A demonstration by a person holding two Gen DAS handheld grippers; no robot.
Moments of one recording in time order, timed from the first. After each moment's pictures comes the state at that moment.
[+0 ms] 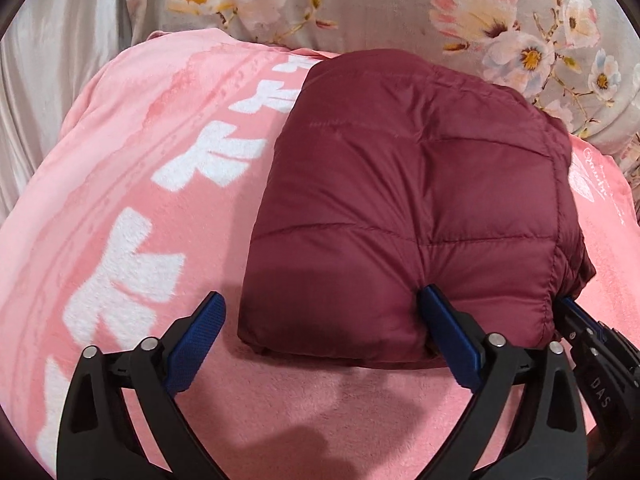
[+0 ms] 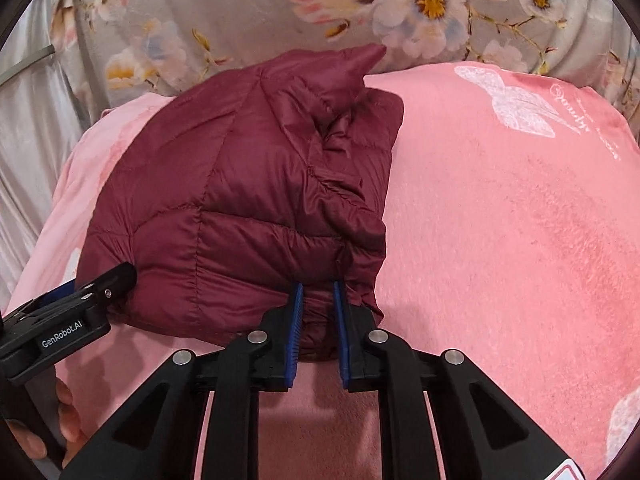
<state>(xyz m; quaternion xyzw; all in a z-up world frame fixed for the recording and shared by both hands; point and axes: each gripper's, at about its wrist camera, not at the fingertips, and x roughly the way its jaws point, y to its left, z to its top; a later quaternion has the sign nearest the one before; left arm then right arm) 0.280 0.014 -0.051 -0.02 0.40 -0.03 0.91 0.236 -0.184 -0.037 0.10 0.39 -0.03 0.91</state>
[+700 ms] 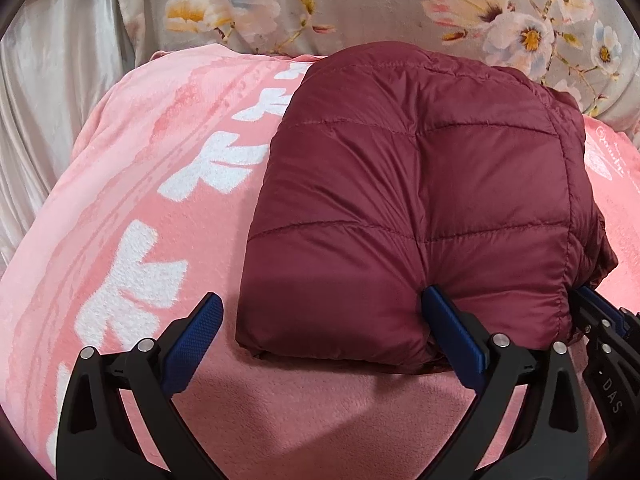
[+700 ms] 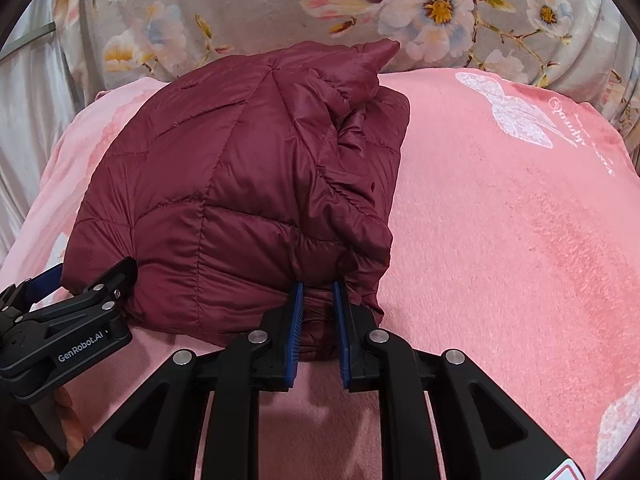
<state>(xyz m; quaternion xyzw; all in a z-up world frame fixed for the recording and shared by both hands) 0.277 -0.005 -0.057 0.03 0.39 0.00 0.92 0.239 -0.172 -0.034 0.06 0.40 -0.04 0.91</state>
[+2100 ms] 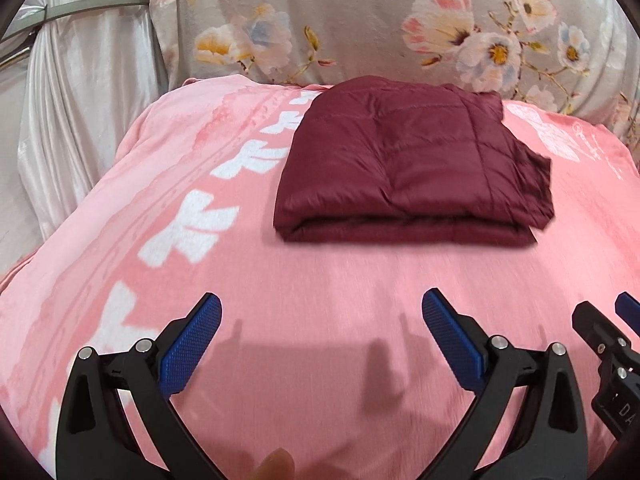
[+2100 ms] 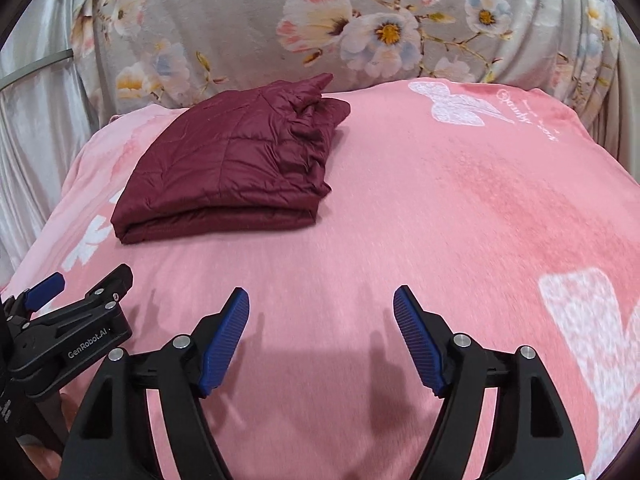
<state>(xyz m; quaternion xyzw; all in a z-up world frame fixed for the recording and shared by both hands) 0.152 -0.006 -0.041 0.04 0.33 0.01 0.94 0.102 -0.177 -0.016 0.09 0.36 -0.08 0.93</state>
